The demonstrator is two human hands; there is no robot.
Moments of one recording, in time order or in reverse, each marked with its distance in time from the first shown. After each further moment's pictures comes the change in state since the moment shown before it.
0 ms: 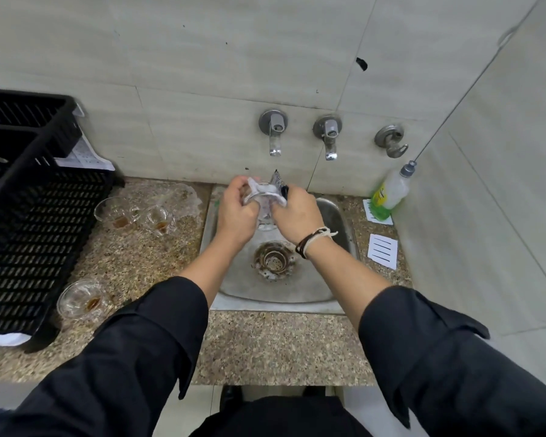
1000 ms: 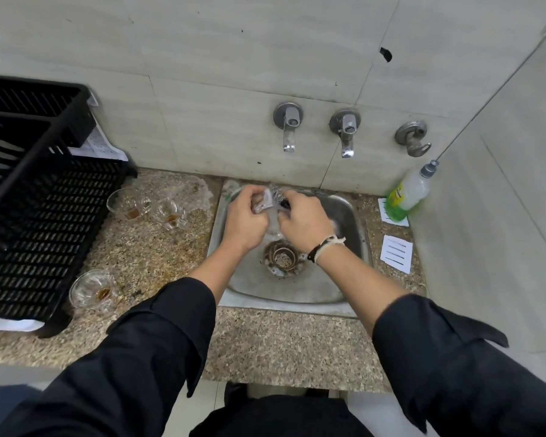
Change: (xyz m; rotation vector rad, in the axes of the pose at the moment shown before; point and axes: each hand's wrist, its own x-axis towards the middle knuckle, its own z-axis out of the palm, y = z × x) left_hand -0.003 -0.025 -0.003 0.295 -0.018 -0.048; right_hand 0.013 0.022 0.014 -0.152 -0.092 -0.151
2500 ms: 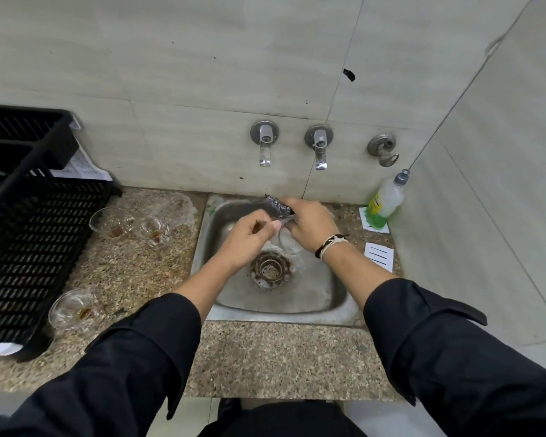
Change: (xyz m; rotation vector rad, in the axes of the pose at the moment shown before) left_hand -0.012 0.011 0.023 -0.168 -0.345 0.054; right_hand 0.020 0.071 -0.022 -0.205 0.014 -0.135
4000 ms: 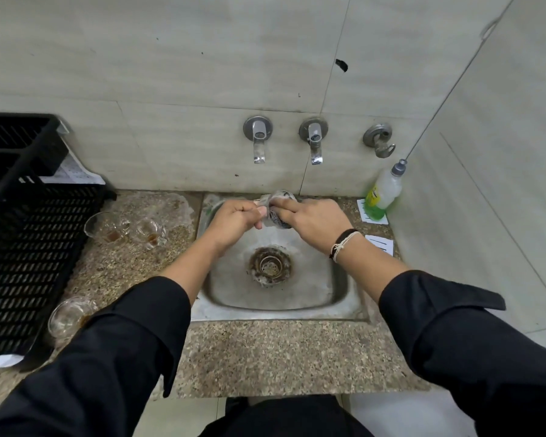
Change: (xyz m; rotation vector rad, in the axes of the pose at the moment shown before) left_hand 0.031 0.001 -0.028 -0.166 -0.067 -0.131; right_hand -0.003 0.031 0.004 -0.588 0.054 -0.458
